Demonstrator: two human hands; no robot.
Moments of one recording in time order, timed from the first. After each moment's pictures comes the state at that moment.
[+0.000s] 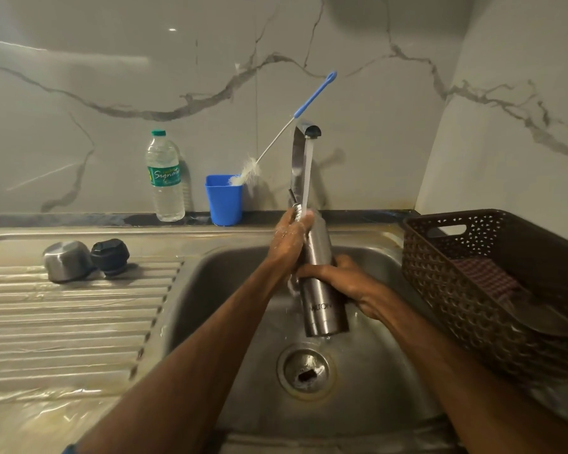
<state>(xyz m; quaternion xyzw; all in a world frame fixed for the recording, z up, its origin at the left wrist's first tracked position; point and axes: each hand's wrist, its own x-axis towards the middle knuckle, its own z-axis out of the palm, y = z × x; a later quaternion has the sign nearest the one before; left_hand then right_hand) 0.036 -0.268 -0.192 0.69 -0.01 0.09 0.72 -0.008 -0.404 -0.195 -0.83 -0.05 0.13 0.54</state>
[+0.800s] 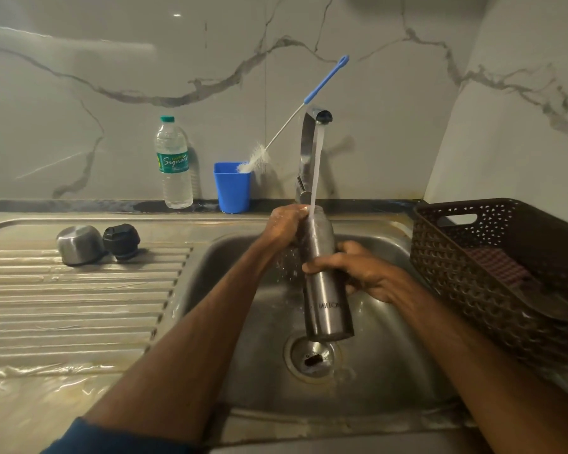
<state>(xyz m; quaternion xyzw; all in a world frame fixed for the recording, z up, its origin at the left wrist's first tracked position) 0.031 -0.244 -0.182 0.72 0.03 0.04 0.69 -0.010 -0.413 -0.189 -0.82 -0.06 0.18 0.53</state>
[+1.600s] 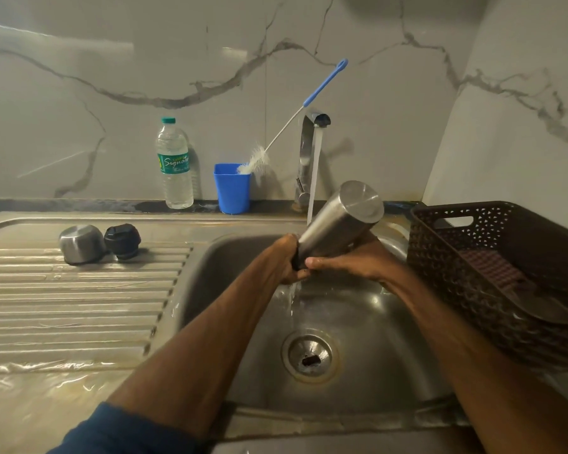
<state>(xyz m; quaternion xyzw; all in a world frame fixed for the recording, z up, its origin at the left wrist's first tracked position) 0.030 -0.256 -0.205 0.57 0.23 -0.16 0.77 -0.011 -0.422 -0.175 -0.88 -0.11 0.01 0.46</state>
